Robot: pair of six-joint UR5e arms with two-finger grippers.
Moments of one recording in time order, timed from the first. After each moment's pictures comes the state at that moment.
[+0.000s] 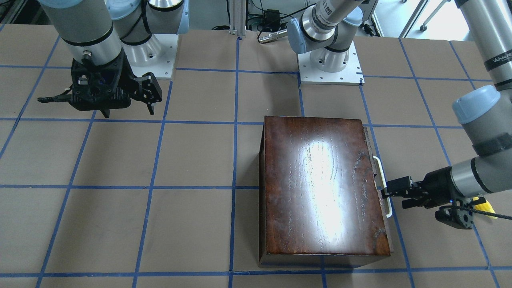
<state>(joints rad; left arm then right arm) -1.15 -2.05 -1.48 -1.42 1.20 0.65 1.62 -1.53 1.60 -1.63 -1.60 -0.09</state>
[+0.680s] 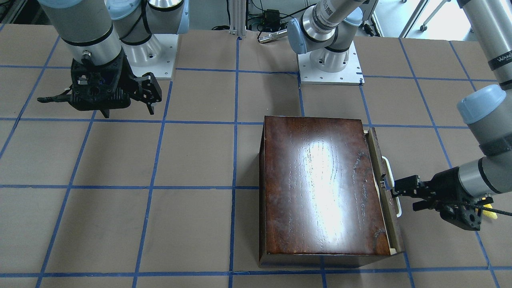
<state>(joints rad) -1.14 -2.06 -1.46 -1.41 1.27 0.73 1.62 -1.53 1.60 -1.63 -1.60 -0.09</state>
